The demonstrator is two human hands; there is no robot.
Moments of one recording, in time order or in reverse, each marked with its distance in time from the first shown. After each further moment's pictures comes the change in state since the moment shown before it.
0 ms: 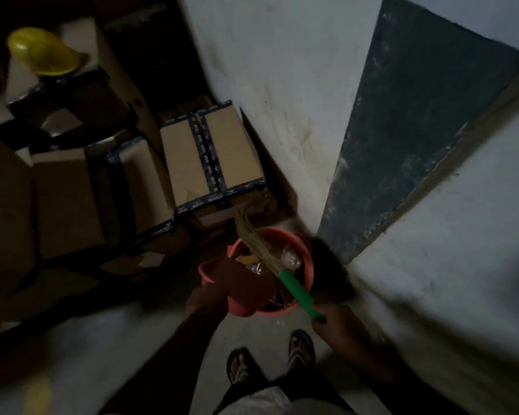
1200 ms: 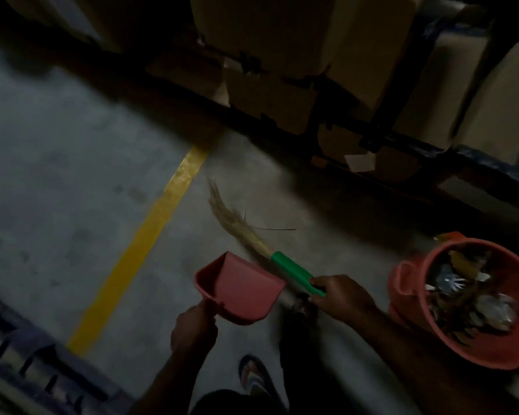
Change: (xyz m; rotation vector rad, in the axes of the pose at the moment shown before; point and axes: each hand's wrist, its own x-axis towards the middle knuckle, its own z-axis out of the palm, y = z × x) left_hand -0.257 -0.329 0.427 -0.925 -0.030 -0.804; right_hand -0.029 -0.276 0.408 -0.933 -0.543 -0.635
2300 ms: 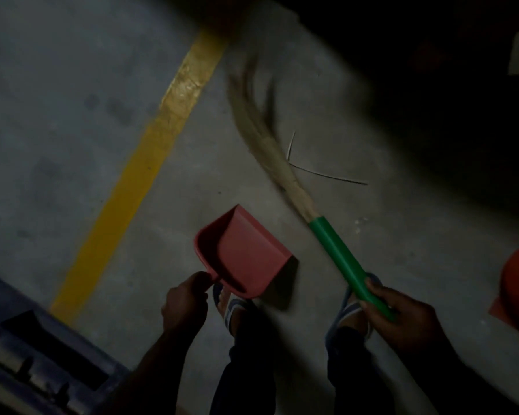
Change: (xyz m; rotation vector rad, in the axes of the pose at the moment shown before) left_hand 0.221 -0.174 0.178 -0.222 -0.014 -0.259; right_hand 0.180 0.009 0.215 0.573 0.278 0.046
